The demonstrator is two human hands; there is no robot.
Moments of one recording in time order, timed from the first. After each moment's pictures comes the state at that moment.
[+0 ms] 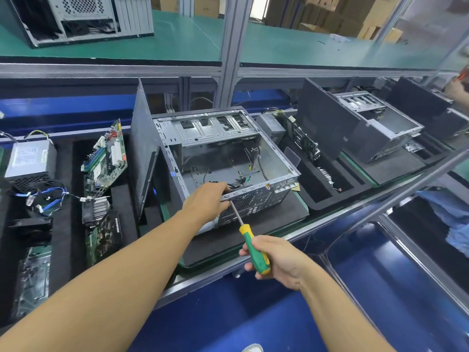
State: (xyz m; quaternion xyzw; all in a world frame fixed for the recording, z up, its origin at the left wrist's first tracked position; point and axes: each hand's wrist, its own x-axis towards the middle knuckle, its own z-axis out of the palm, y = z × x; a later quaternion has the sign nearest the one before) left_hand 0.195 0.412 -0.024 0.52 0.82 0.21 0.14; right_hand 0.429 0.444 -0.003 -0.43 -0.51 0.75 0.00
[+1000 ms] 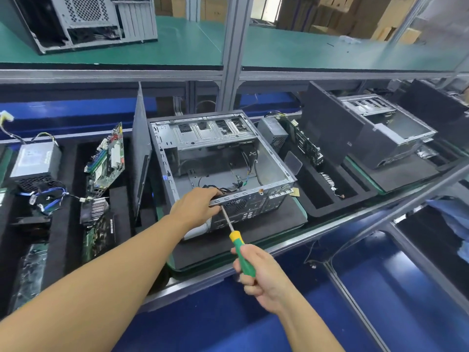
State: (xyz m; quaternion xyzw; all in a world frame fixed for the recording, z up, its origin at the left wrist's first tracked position) left_hand 0.198 0.408 -0.018 0.52 0.82 0.20 0.15; right_hand 0.436 0.432 -0.017 -0.44 -0.46 0.77 0.06
